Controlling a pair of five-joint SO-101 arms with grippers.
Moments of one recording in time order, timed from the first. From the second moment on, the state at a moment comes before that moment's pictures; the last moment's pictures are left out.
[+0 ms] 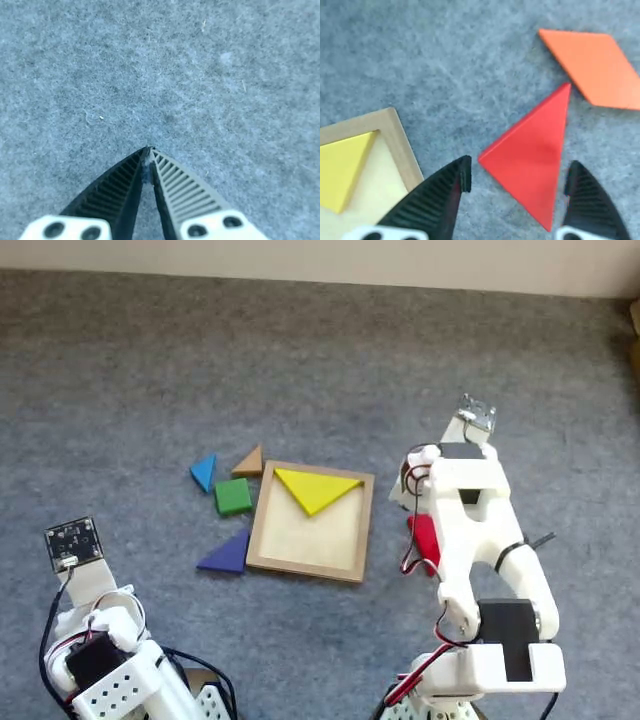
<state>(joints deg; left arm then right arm) -44.7 -101.4 96.0 76.2 -9.2 -6.9 -2.9 29.8 58.6 -23.3</state>
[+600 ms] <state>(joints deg) -44.7 -101.4 96.0 76.2 -9.2 -6.9 8.0 24.1 61.0 -23.3</state>
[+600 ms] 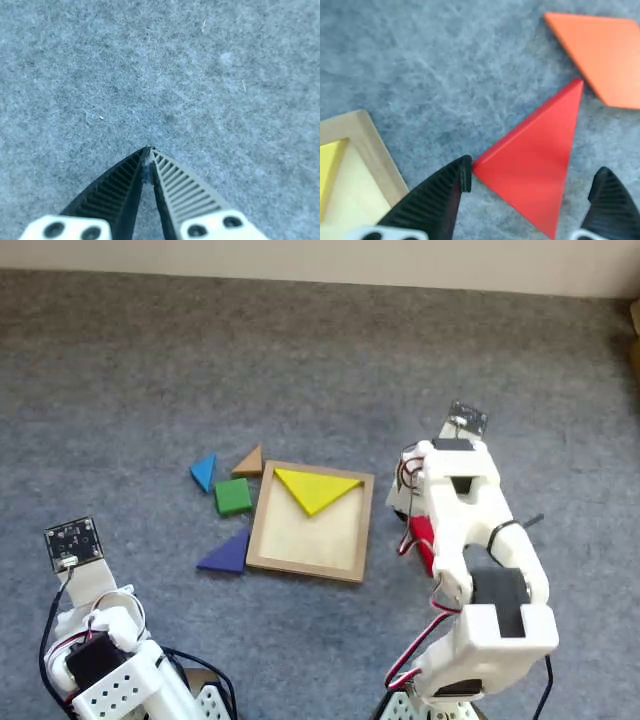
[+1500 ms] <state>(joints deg) -44.7 -101.4 96.0 76.2 -9.2 -5.6 11.5 21.7 62.0 -17.0</state>
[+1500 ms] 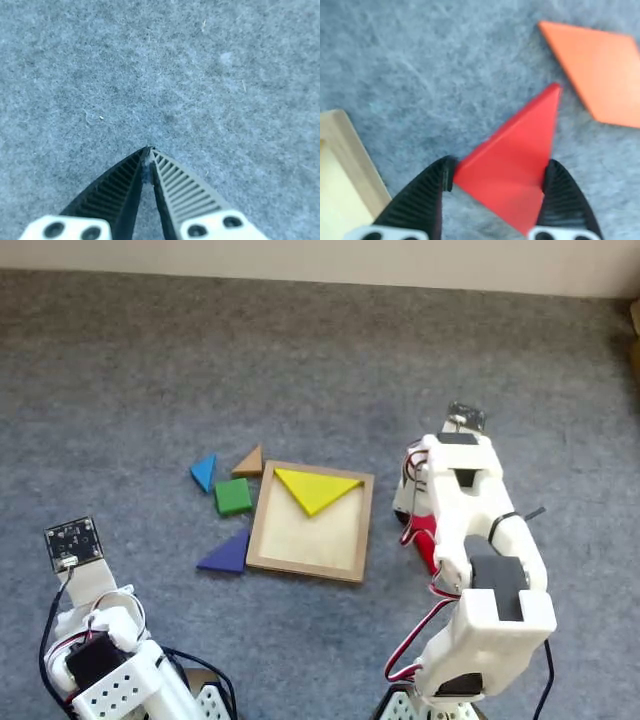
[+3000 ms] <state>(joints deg) -44.7 -101.4 96.0 76.2 -9.2 -31.6 0.9 18.7 65.8 -16.5</state>
